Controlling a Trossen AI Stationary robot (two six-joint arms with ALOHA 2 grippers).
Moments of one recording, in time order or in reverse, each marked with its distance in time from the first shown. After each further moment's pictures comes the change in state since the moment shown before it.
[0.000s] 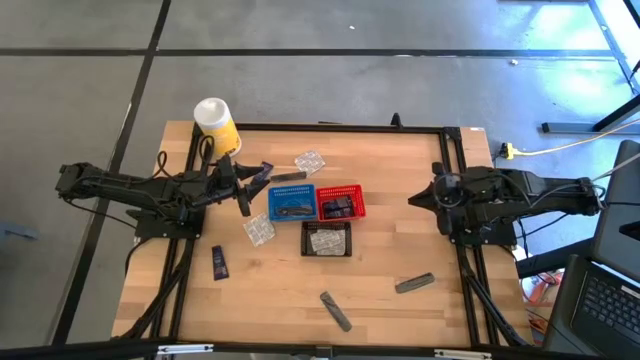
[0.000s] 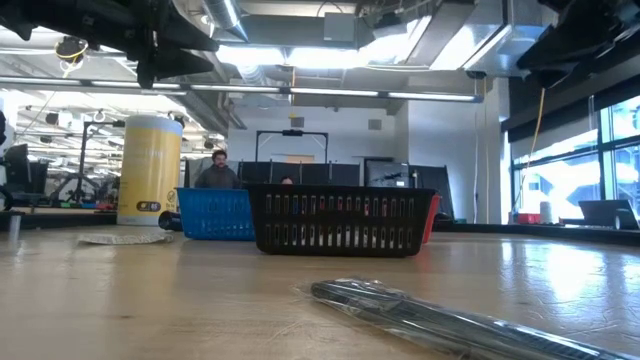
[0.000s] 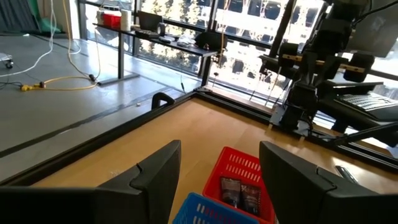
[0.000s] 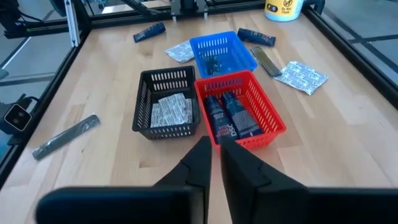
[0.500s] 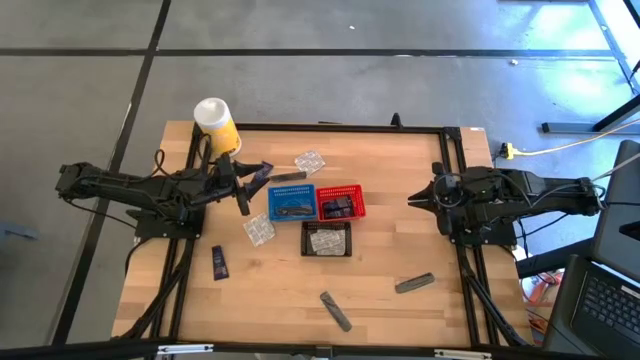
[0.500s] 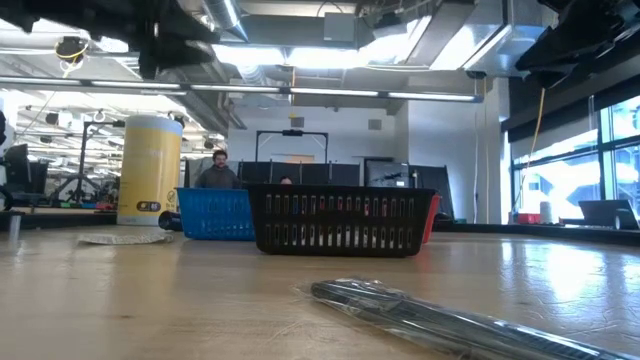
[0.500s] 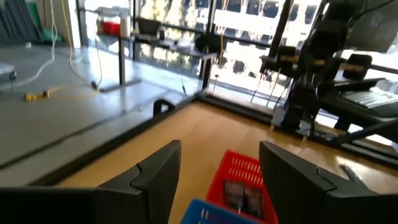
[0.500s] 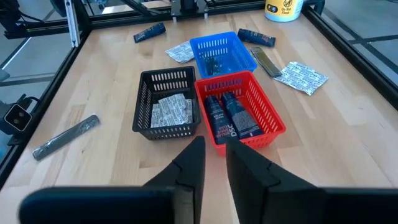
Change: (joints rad) left arm 0.000 0.000 0.035 -0.015 -0.003 0.057; right arm 0.000 0.001 0.000 0.000 0.000 0.000
